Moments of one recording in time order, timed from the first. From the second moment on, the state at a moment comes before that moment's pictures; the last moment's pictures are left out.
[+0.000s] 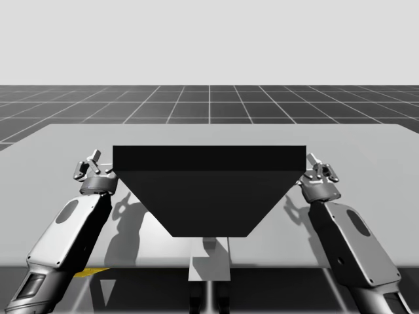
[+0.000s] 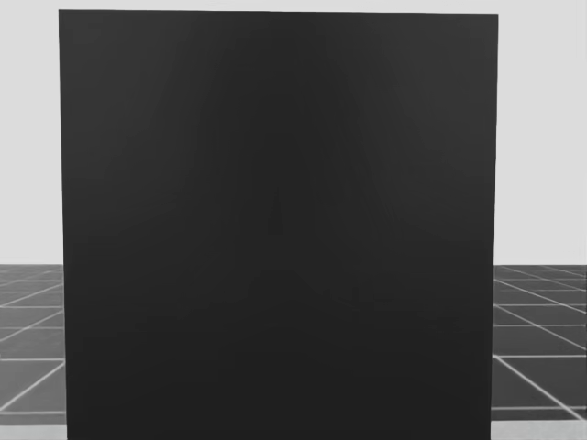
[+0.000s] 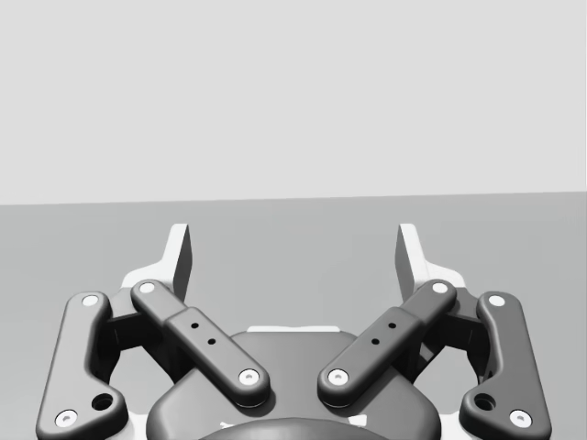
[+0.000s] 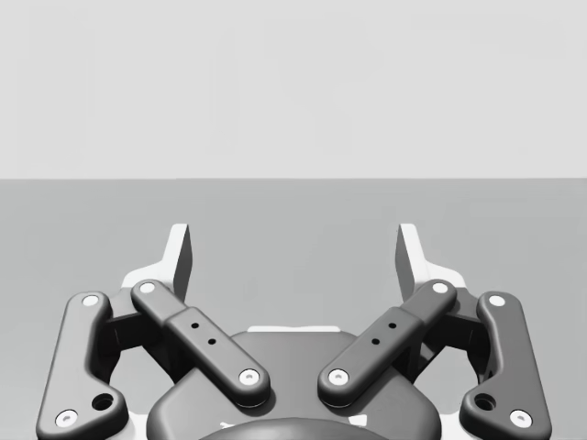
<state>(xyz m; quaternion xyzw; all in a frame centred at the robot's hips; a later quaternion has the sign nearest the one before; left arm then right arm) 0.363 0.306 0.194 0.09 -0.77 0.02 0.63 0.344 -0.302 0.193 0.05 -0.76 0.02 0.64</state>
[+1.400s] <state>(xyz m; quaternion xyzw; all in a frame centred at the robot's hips) 0.287 0.300 0.191 -0.19 -0.65 -0.29 0.68 0.287 -0.299 0.176 0.31 -0.61 0.27 0.67</state>
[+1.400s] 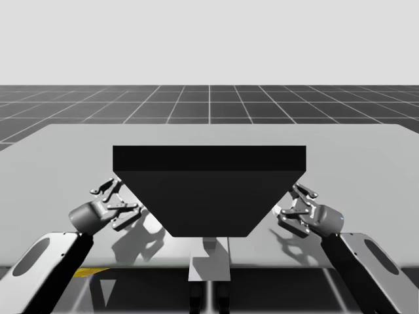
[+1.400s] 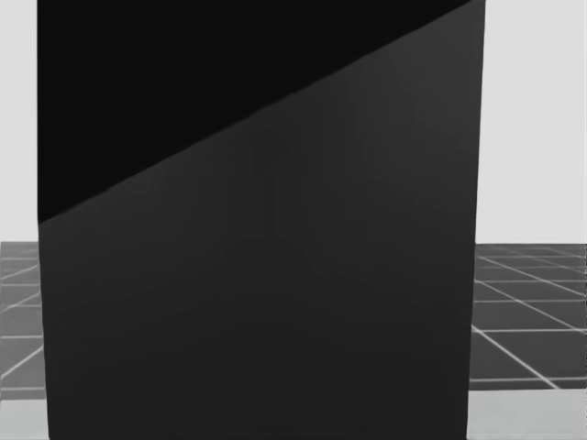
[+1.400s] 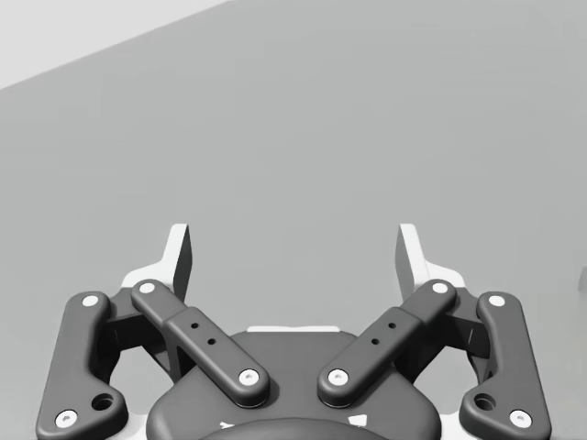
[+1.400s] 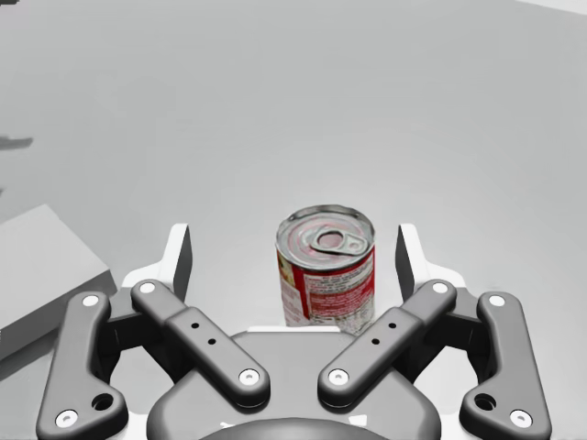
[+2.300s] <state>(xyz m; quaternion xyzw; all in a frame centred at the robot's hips) 0.283 0.289 0.184 -0.20 -0.65 -0.31 0.66 0.341 -0.275 0.134 0.30 -0.54 0.29 0.73</state>
